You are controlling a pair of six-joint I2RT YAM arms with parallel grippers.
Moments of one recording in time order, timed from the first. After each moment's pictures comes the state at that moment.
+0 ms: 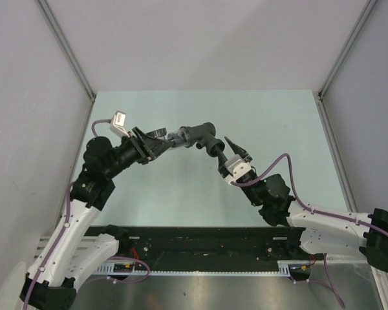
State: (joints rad) left arm -0.34 0.77 0.87 -0.20 0.40 -0.89; right arm 1.08 1.02 0.54 0.89 0.39 -0.68
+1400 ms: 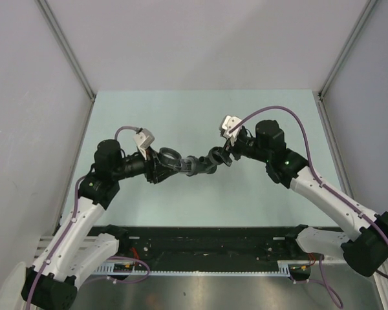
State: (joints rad) left arm -0.34 0.79 0.76 -0.26 0.78 -0.11; right arm 0.66 1.14 1.00 -0.09 -0.33 -0.39
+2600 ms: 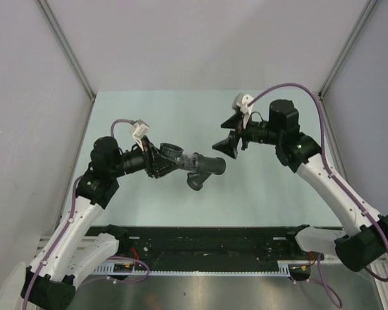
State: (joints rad) left arm -0.36 0.80 0.81 -0.21 0.77 -0.42; right arm 0.47 1.25 1.26 -0.27 -0.70 -0.15
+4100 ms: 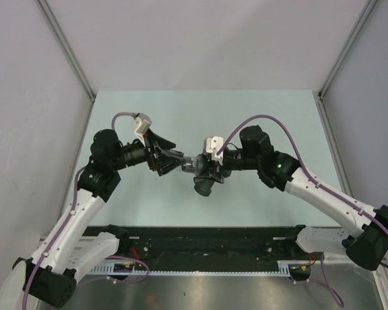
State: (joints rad) left arm -0.36 0.86 0.87 -0.12 0.81 -0.28; right arm 0.80 1.19 1.08 -0.24 -0.59 -0.49
